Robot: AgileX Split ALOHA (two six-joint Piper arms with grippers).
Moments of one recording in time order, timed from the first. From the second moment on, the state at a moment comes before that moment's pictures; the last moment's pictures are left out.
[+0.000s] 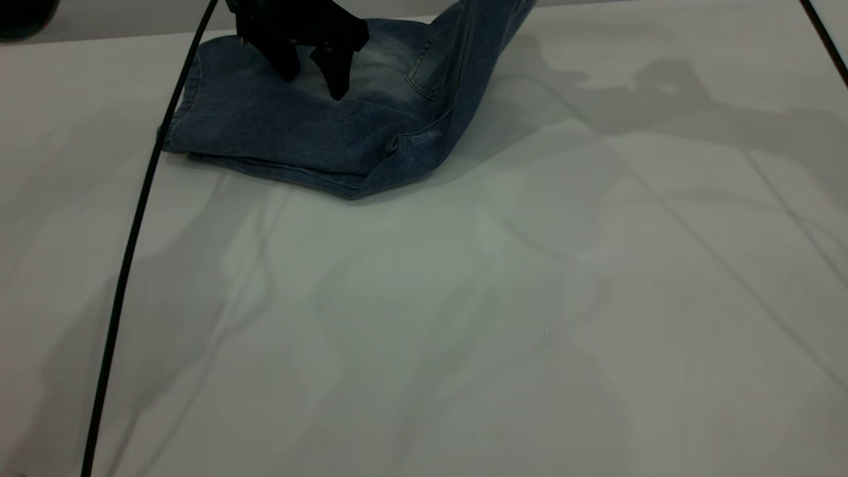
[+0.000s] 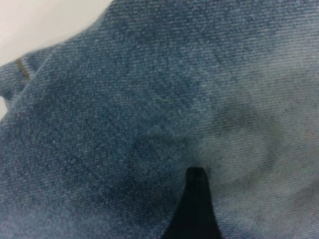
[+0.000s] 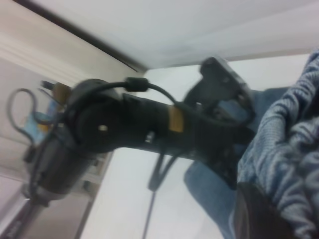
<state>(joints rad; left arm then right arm) -0.31 2.79 -2.57 0.05 1.22 0.16 0.01 2.18 -1.52 1.56 1.08 -1.09</state>
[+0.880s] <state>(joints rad) -0.31 2.79 -2.58 0.05 1.22 0.17 0.18 2.18 -1.52 1.65 1.10 -1.12</state>
